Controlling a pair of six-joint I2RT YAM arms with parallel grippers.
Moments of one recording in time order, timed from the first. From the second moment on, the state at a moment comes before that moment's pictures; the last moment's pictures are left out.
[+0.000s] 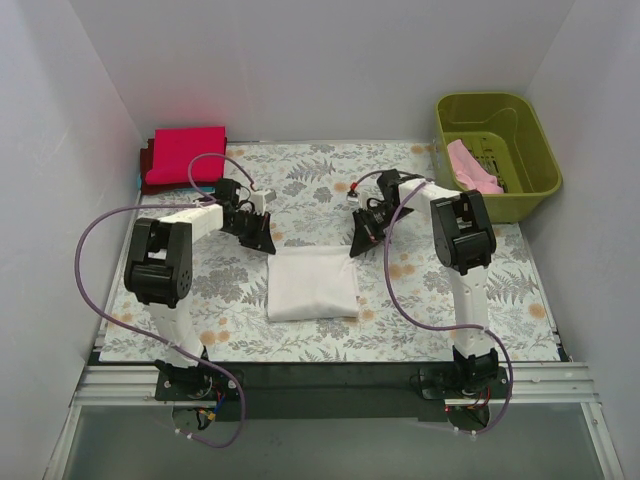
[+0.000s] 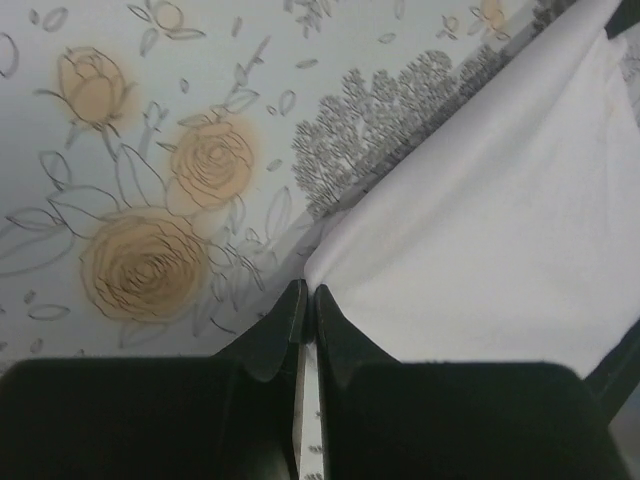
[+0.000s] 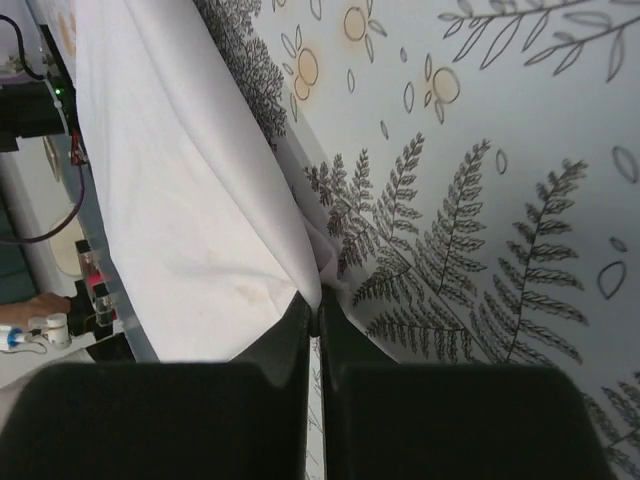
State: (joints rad) left arm -0.16 1.86 1.14 -0.46 0.67 0.18; right arm 0.33 2.26 1.60 -0.85 -0.94 -0.26
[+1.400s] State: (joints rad) left arm -0.28 1.57 0.53 -0.05 0.96 -0.75; right arm 0.51 1.96 0.95 -0.30 -1.27 0.26
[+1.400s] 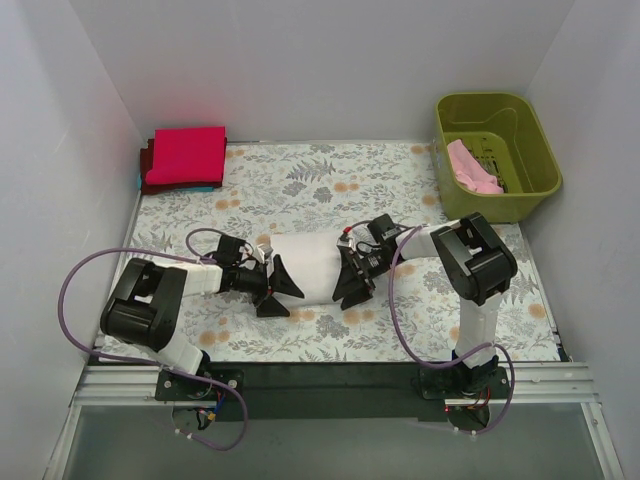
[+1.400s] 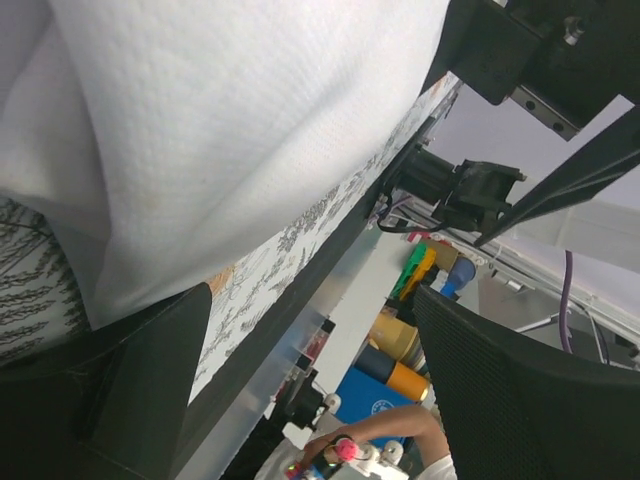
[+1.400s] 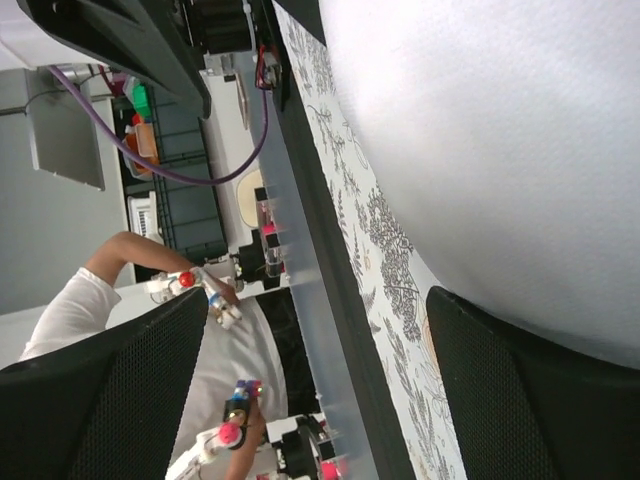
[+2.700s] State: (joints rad) left arm -0.16 1.91 1.10 -0.08 1.09 -0.60; right arm 0.31 2.31 1.70 -0.66 -1.26 -0.03
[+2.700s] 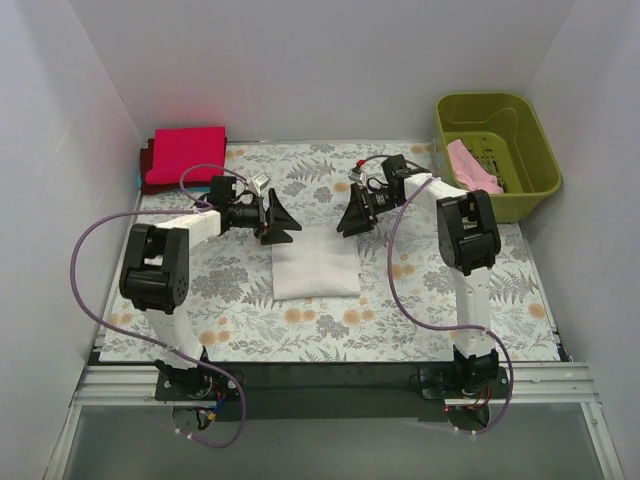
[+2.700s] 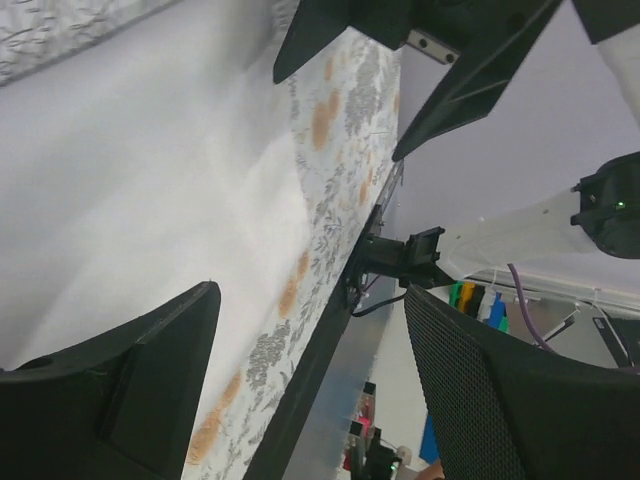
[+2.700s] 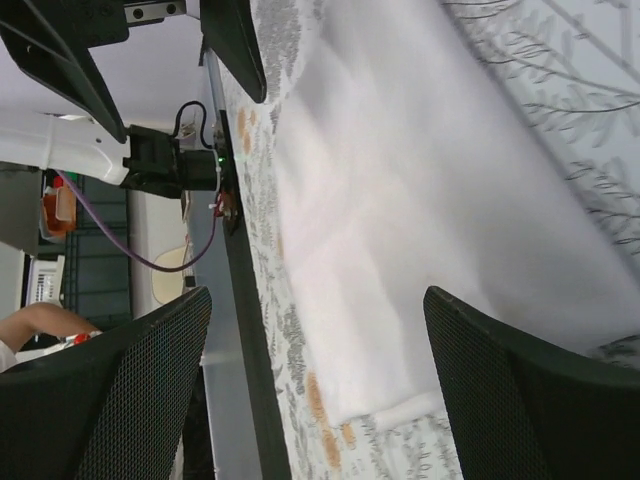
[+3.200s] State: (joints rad) left arm -0.16 1.86 0.87 -0.10 1.04 -0.57; right arm 0.41 2.23 1.44 -0.64 -1.27 0.01
